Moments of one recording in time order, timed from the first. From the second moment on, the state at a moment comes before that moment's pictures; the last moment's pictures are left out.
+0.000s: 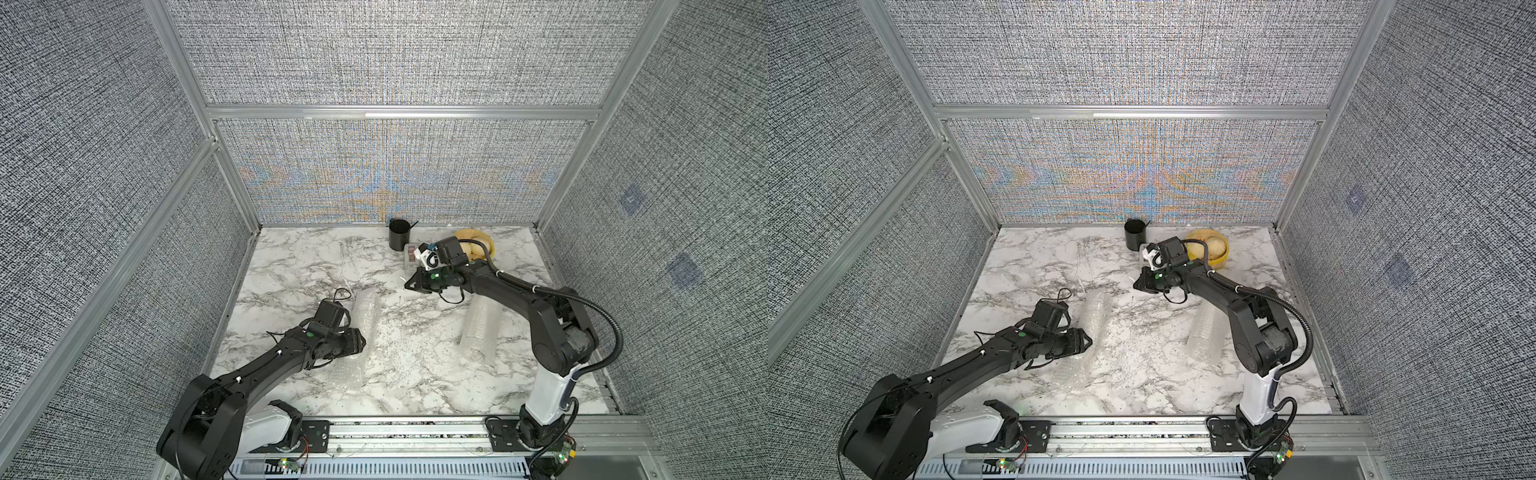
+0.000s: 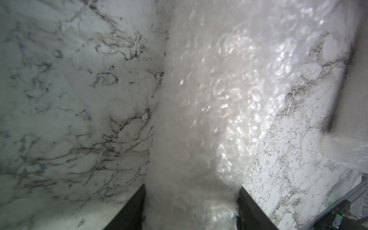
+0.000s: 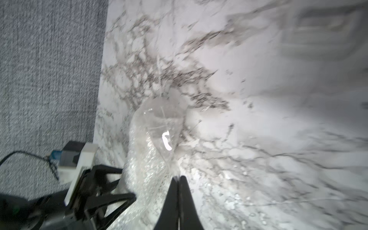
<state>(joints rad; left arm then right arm) -0.51 1.21 0.53 -0.39 0.23 -0.64 0.51 1.84 1.32 -0.35 -0.59 0.50</state>
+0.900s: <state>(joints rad) -0.51 1.19 0.51 -0.37 0.23 -0.64 0.77 1.96 1.38 -0.50 -0.68 0.47</state>
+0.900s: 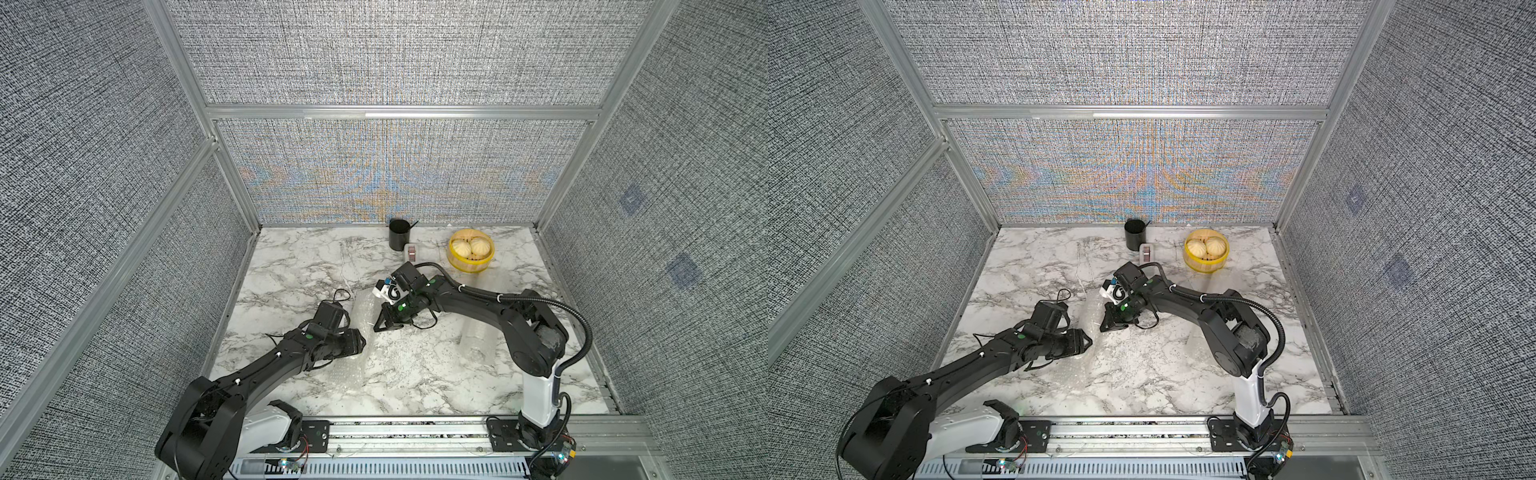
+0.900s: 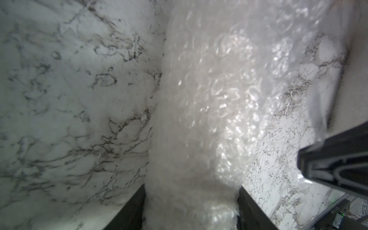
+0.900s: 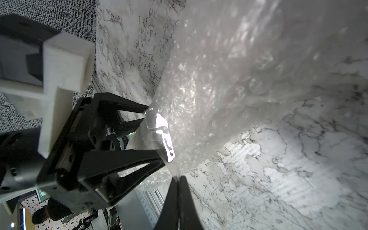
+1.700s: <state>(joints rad) -0.51 1.20 0.52 -0.38 0.23 -0.64 0.81 2.05 1.43 -0.51 -0.65 0.46</state>
